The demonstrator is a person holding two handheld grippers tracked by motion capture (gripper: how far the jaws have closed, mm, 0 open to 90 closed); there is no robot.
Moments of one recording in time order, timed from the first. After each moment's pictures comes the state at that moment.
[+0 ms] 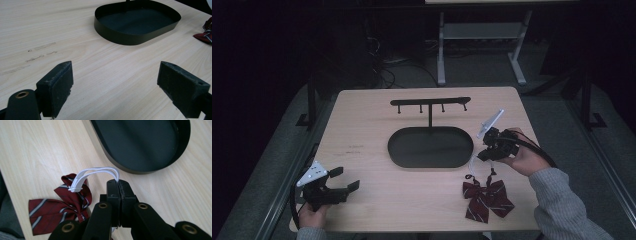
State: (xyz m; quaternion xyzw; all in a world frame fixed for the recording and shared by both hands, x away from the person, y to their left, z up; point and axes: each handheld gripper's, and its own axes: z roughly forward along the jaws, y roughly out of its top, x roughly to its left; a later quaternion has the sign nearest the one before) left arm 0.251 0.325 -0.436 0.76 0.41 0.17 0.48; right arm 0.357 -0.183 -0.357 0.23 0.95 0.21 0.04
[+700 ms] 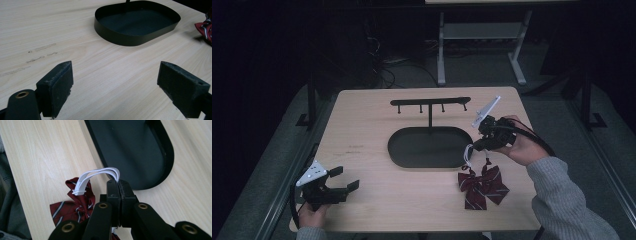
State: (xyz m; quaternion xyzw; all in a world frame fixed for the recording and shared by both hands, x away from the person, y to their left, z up) left arm 0.252 0.327 -0.435 0.76 0.41 0.17 0.48; right arm 0.362 -0.167 -0.318 0.20 0.95 0.22 0.06
